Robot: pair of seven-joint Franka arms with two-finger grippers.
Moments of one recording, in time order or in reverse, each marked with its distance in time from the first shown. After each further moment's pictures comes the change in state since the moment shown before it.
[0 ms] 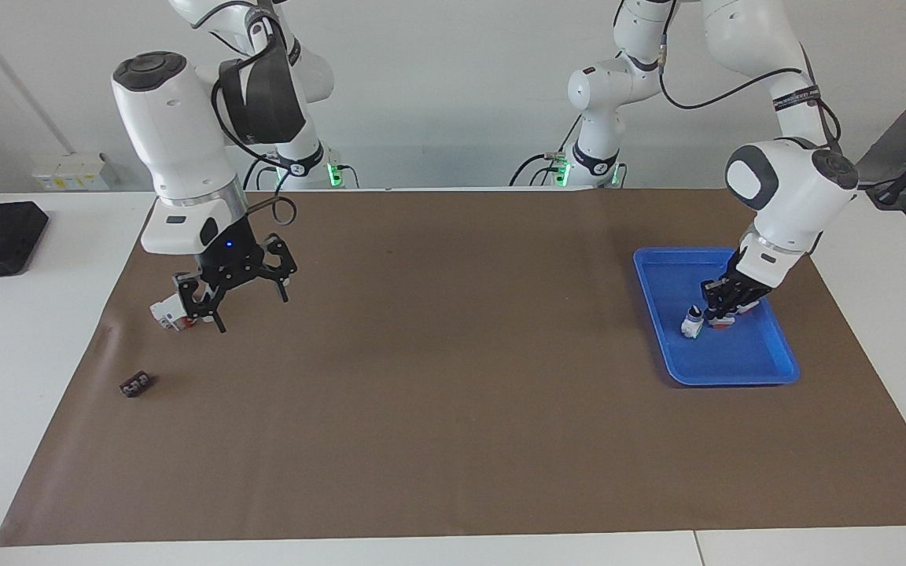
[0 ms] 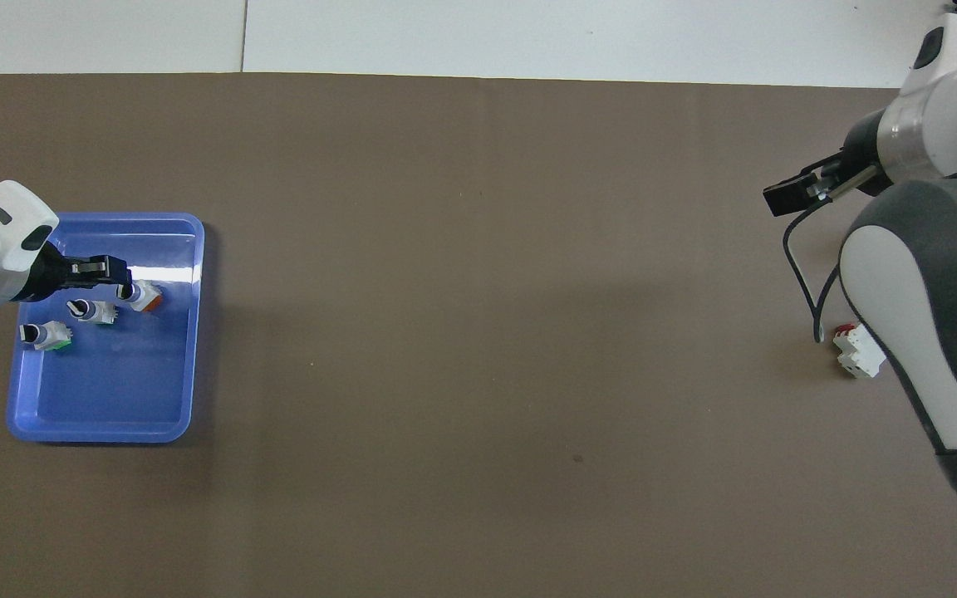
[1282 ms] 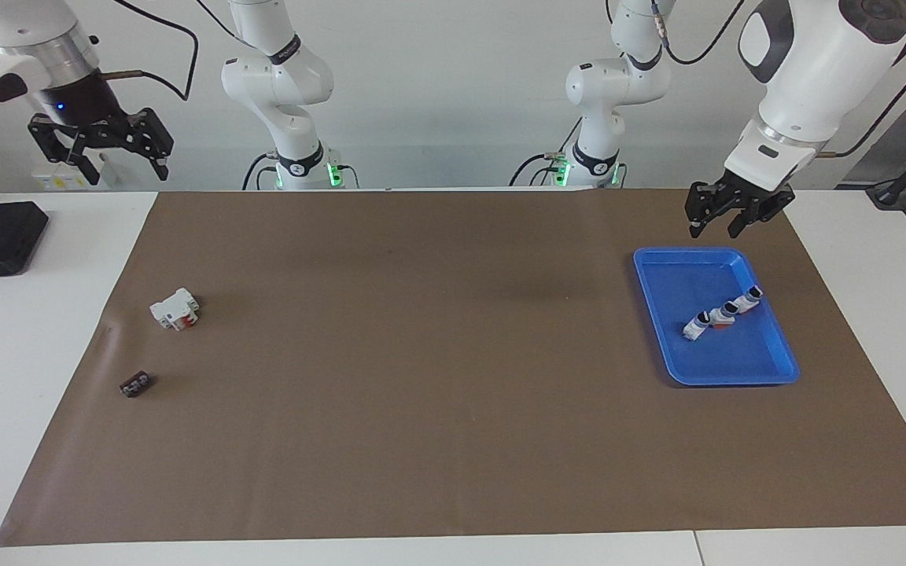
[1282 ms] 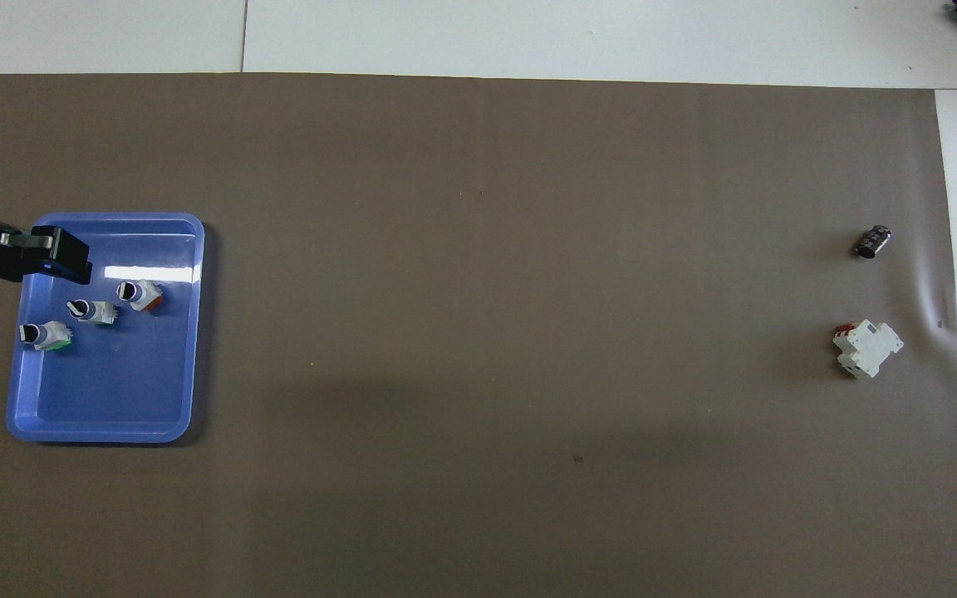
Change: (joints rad) left arm -0.181 -0.119 -0.011 0.493 0.119 -0.743 -0.145; right arm -0.104 -0.196 -0.051 0.014 0.044 -0.382 0.246
